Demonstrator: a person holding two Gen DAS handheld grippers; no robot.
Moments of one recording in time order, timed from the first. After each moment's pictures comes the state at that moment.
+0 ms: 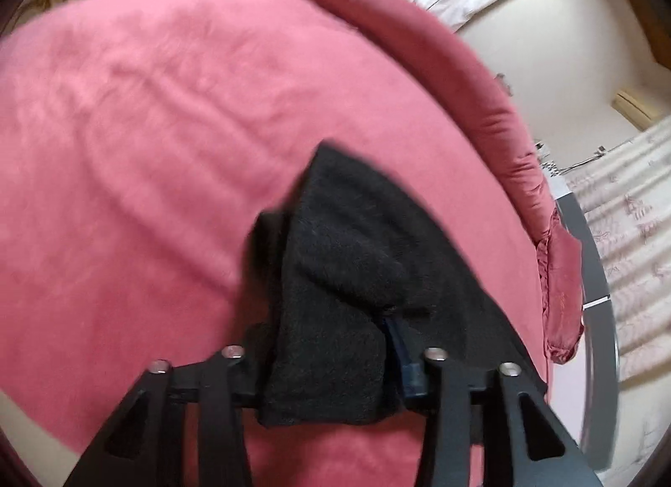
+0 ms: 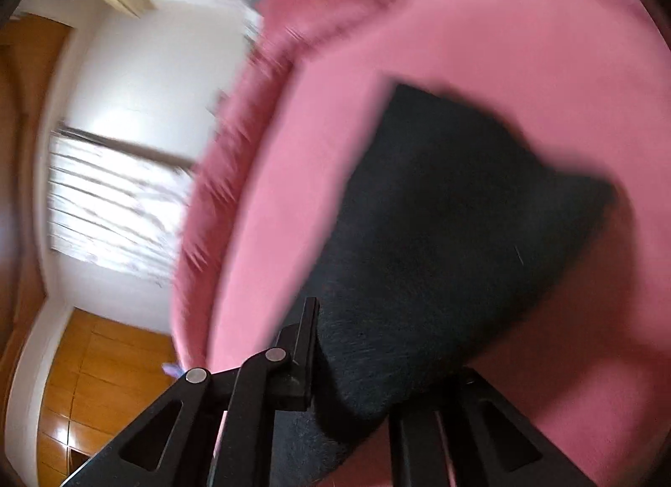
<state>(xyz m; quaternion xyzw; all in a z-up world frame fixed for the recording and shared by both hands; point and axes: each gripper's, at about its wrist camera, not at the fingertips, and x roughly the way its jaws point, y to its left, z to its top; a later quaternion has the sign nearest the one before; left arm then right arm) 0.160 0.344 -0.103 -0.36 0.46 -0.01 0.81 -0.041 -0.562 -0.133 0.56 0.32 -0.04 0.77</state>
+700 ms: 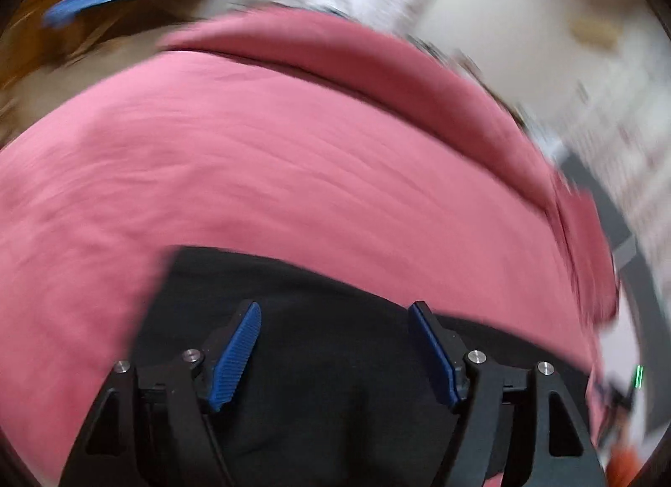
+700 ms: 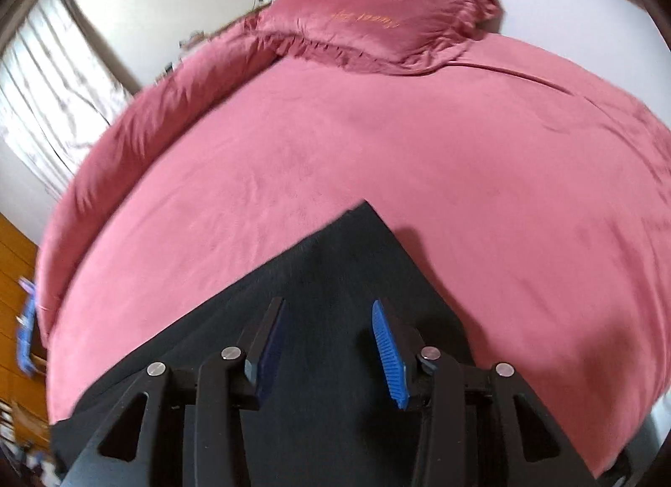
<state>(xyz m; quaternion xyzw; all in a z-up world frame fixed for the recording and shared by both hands) 0.226 0.237 -0.040 -0.20 0.43 -0.04 0.88 0.065 -0.630 -0.078 0.29 0.41 -0.14 0.85</state>
